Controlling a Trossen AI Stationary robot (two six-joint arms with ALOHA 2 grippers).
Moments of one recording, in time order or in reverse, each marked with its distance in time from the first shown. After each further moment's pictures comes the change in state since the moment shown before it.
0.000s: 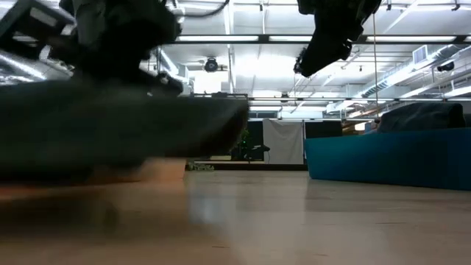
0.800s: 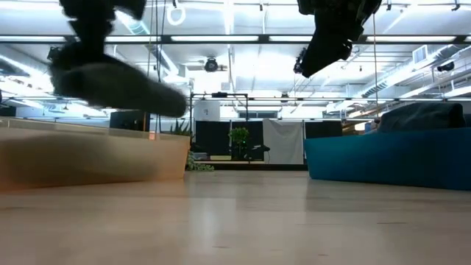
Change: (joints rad) left arm 0.085 -0.245 0.331 -1.029 -0.499 -0.756; right arm 0.000 0.000 0.000 -0.003 0.002 0.000
